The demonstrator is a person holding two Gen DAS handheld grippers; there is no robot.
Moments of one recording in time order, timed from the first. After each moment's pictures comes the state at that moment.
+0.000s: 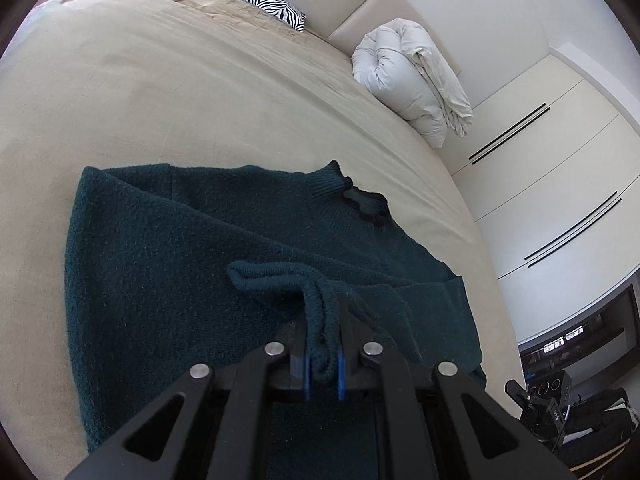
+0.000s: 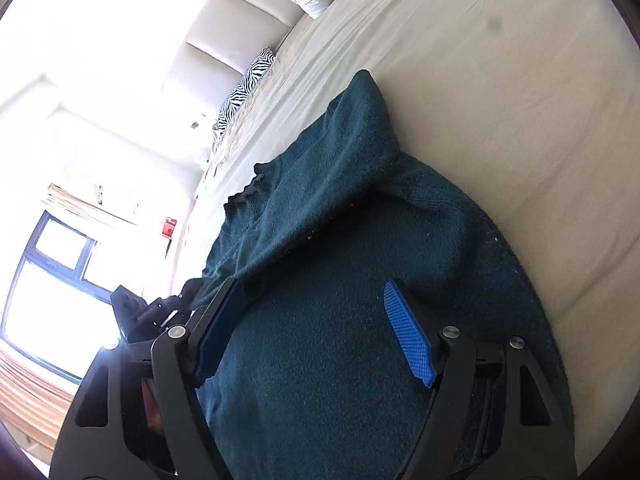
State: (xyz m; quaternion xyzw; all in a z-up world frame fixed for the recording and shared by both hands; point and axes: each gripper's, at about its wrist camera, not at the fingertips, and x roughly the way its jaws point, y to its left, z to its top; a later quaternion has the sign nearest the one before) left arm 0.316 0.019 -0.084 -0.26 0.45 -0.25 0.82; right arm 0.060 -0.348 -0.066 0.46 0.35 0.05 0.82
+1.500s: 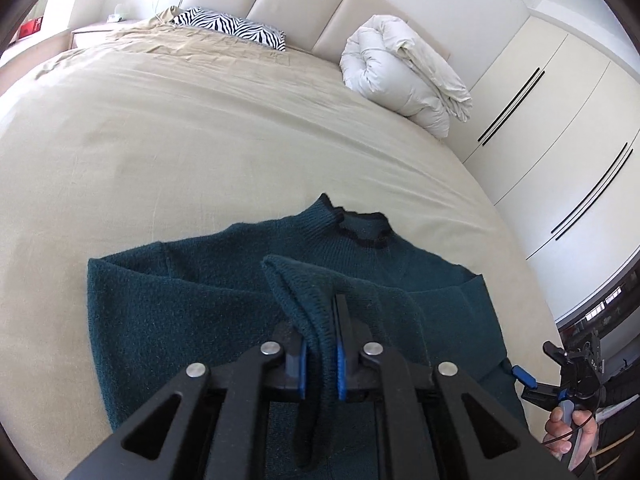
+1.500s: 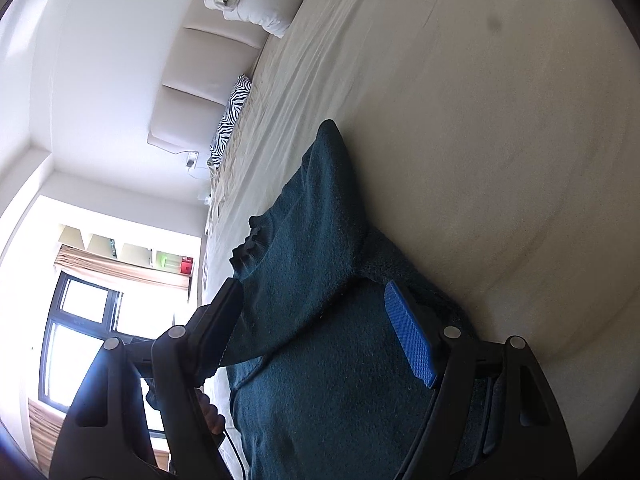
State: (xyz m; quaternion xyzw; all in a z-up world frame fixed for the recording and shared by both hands) left arm 0.339 -0.001 -0.064 -0.16 0.45 -0.22 0.85; right arm 0.063 -0.407 -0.062 0.53 0.33 0.02 0.78
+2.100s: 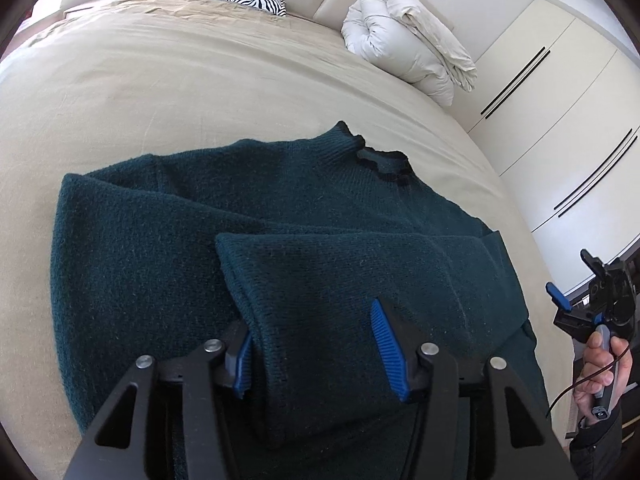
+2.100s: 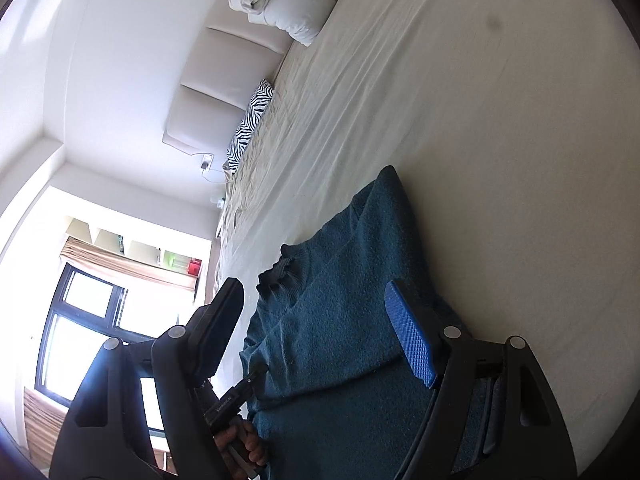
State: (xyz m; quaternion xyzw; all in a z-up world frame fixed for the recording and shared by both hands) left arm 0.323 -0.006 -0.103 -0.14 0.47 -0.24 0.84; right arm 0.115 -0.416 -0.017 0.51 0.32 0.05 0.80
